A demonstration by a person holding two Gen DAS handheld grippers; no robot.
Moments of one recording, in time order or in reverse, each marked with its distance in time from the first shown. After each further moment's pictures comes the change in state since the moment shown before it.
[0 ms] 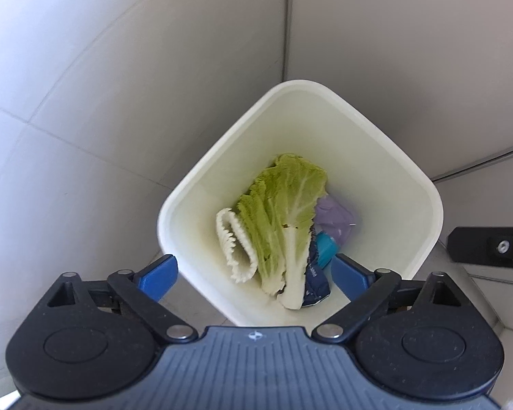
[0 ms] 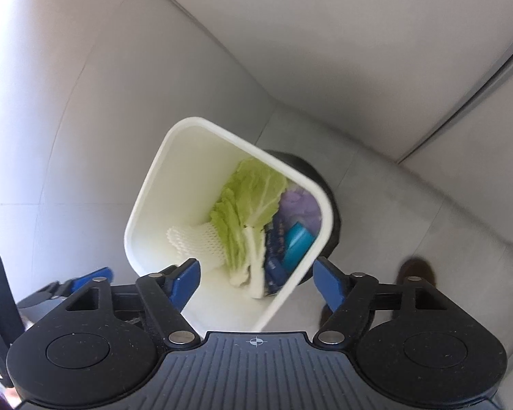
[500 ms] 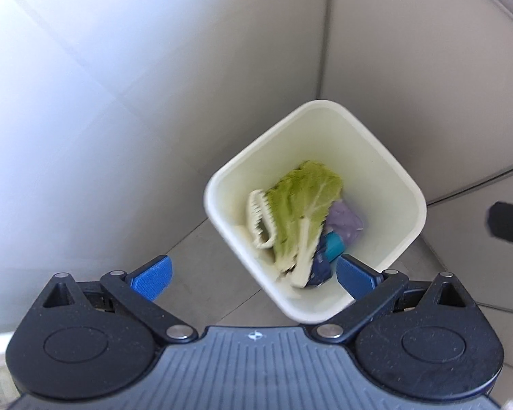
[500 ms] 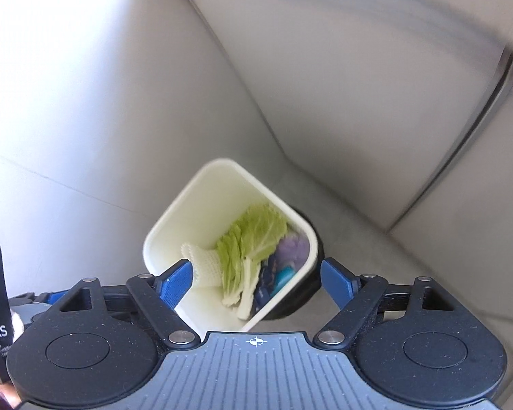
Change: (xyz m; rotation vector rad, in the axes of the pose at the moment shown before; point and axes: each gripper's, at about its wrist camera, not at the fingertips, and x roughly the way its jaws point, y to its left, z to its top) left arm -0.071 -0.001 -0.034 -0.162 -0.037 0.099; right arm -0.088 0.020 -0.040 -0.218 -0.242 -0.019
